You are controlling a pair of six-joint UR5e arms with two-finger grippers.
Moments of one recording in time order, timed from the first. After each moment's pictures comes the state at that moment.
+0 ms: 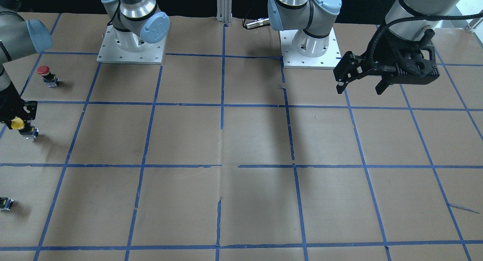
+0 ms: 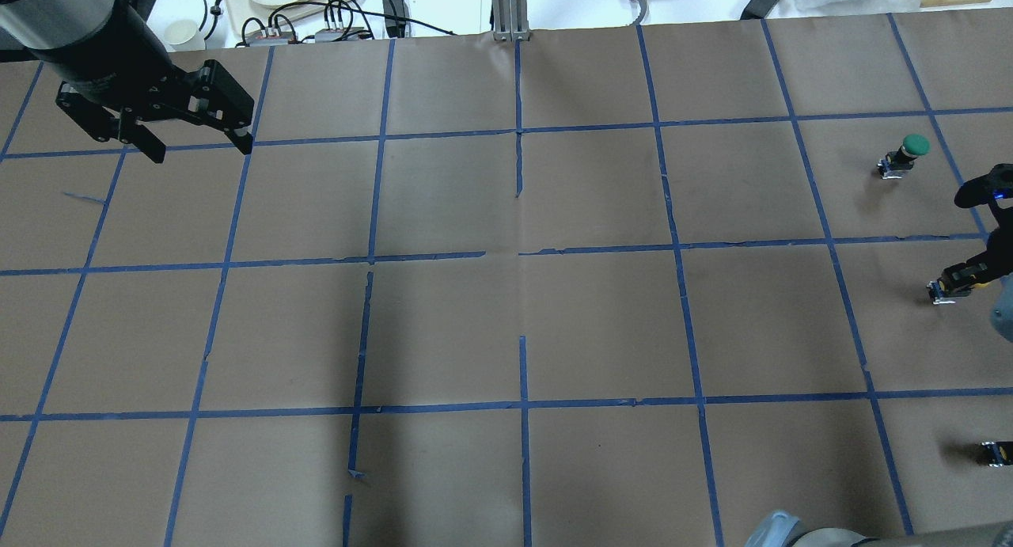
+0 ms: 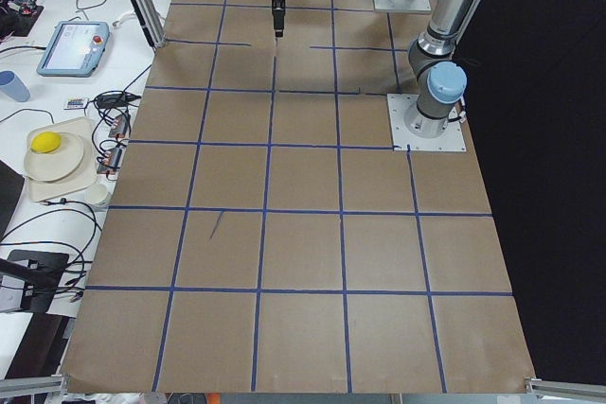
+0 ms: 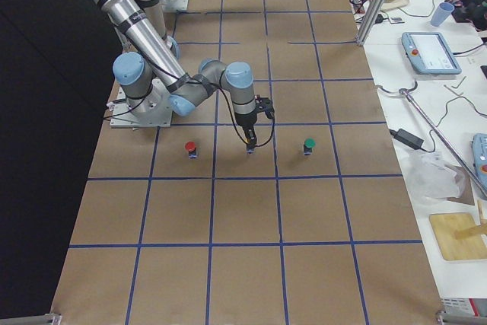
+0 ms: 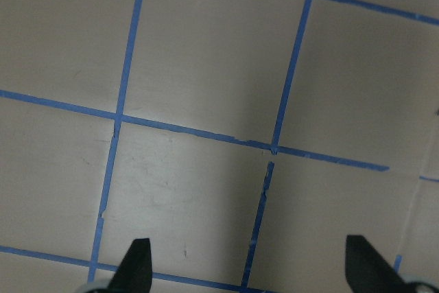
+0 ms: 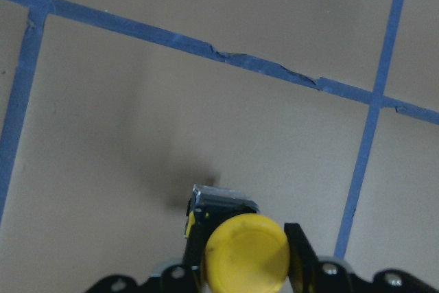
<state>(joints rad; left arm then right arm) -1.43 -1.58 -1.53 -1.60 1.55 0.14 0.86 -1.42 2.20 -2.60 -1.63 -0.98</state>
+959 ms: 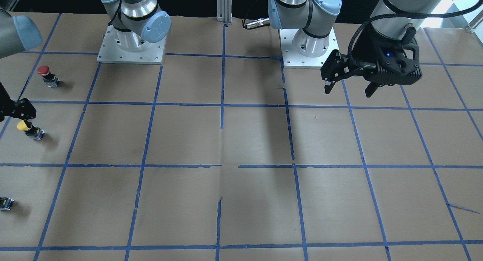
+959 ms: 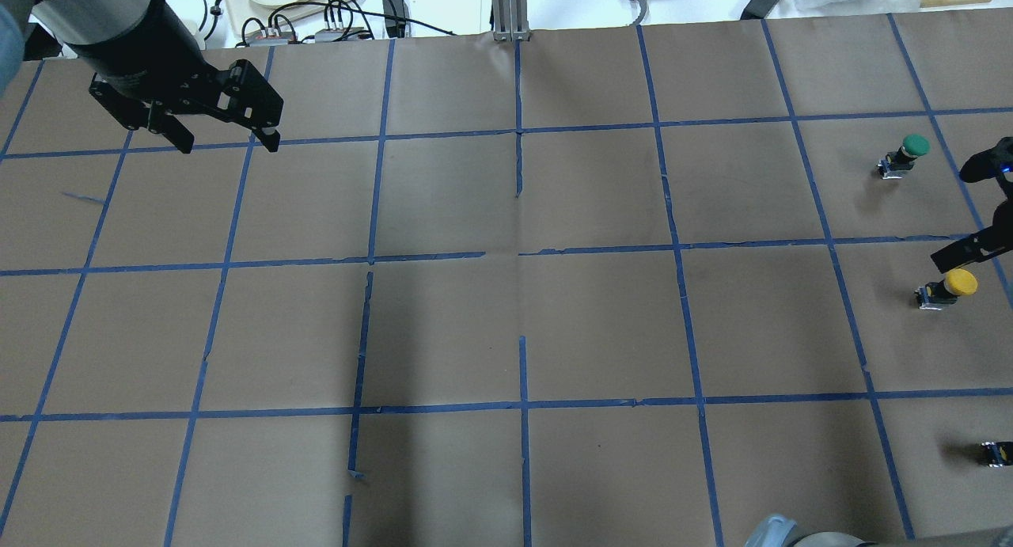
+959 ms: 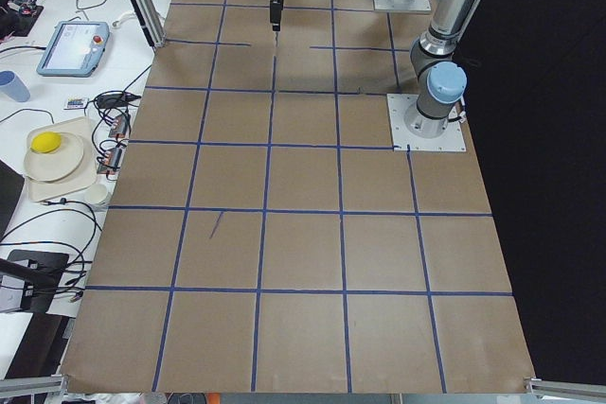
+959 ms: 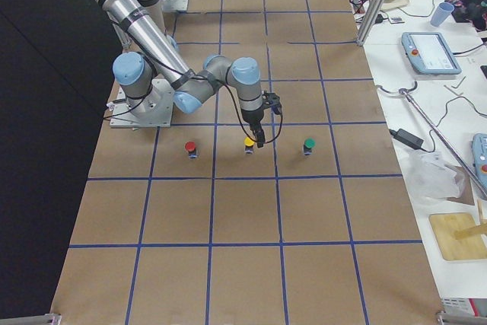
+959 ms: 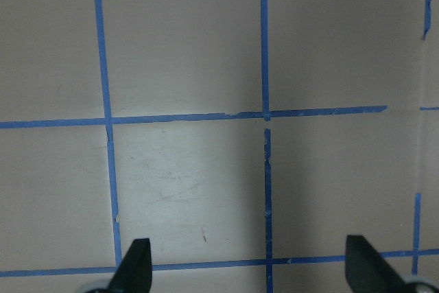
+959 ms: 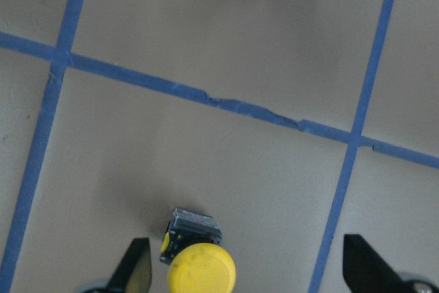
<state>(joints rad) -1.50 -1.59 -1.50 -1.58 1.54 0.13 0.89 -1.43 2.05 -2.40 -1.61 -0.97</state>
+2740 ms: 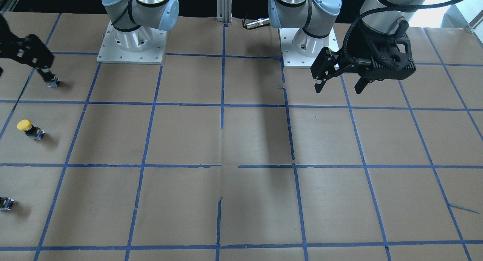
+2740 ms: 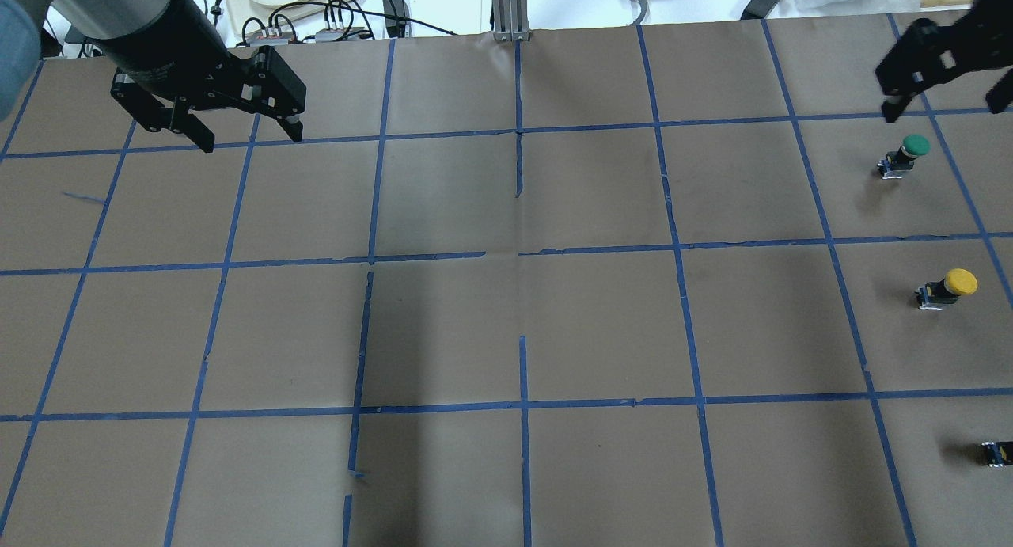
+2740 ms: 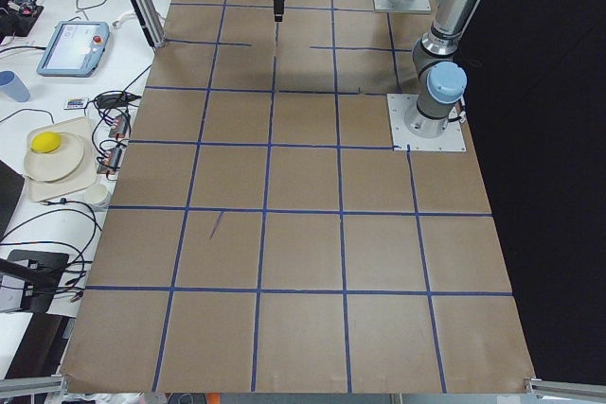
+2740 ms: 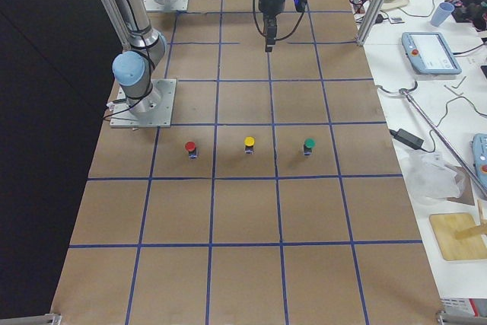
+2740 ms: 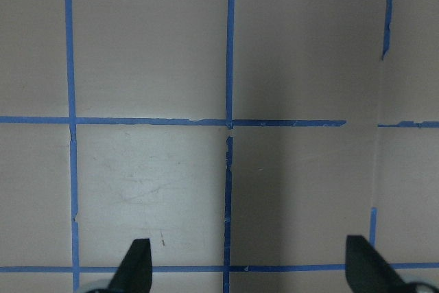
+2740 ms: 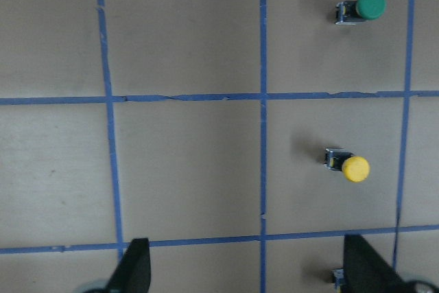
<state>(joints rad) -1.52 -1.59 -1.50 -1.58 1.51 0.01 1.36 -1.57 1.46 -1.48 -1.64 -0.19</state>
